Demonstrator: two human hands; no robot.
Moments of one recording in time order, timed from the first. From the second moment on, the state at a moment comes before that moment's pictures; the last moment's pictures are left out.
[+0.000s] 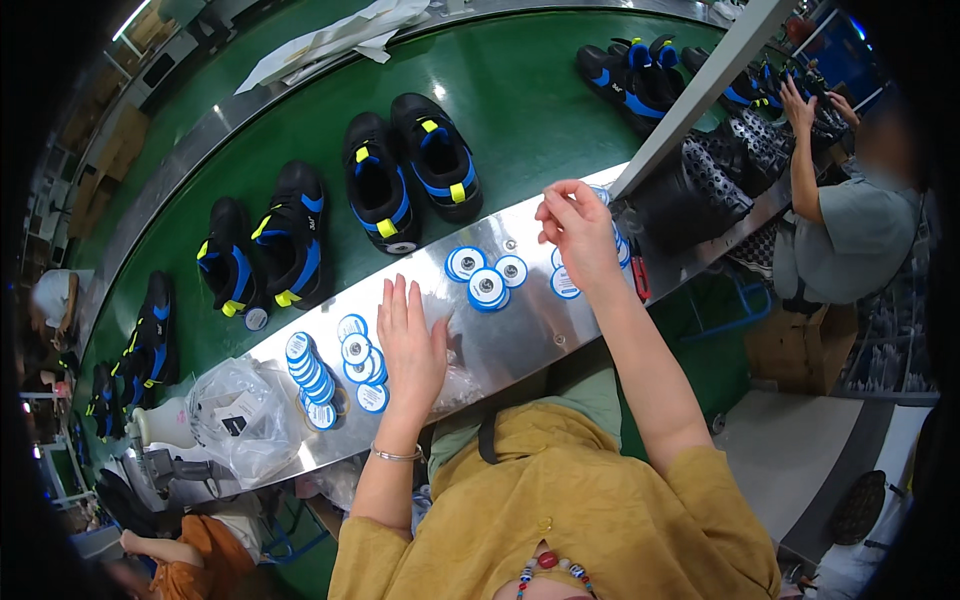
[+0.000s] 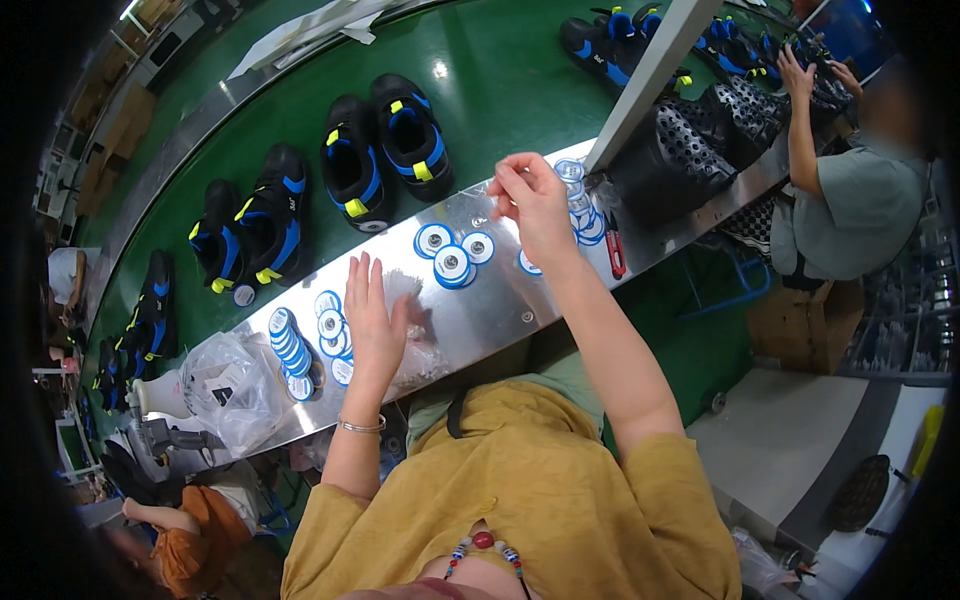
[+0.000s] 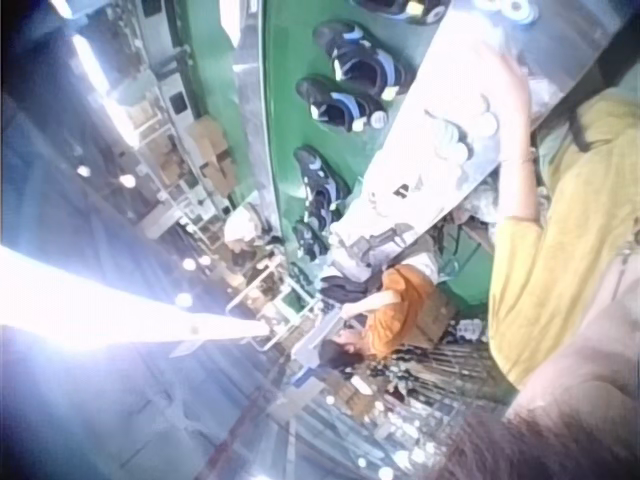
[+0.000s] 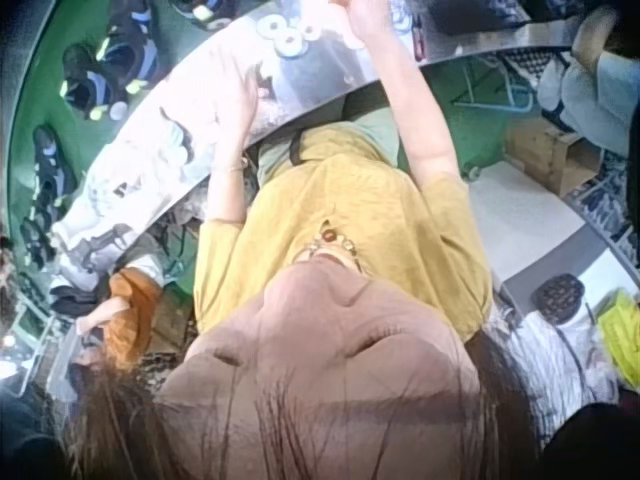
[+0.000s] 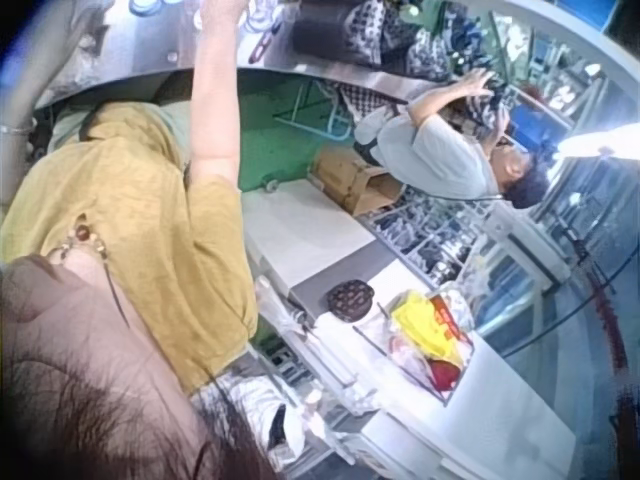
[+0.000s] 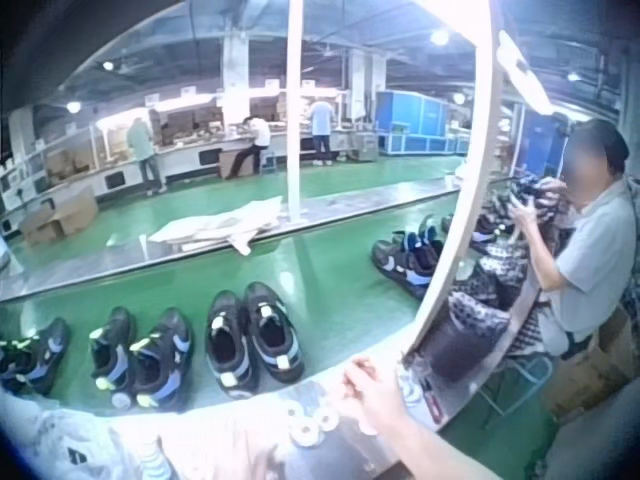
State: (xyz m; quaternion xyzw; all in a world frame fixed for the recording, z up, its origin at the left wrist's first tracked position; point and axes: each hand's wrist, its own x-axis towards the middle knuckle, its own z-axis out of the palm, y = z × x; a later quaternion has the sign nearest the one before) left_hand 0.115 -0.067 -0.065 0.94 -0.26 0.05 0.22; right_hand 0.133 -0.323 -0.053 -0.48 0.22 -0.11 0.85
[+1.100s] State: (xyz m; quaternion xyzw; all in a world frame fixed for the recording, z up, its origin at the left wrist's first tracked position) left_hand 0.159 -0.157 -0.063 0.86 -0.11 -0.21 0.45; right_hand 0.073 -0.332 -0.083 -0.67 0.17 0.05 0.72
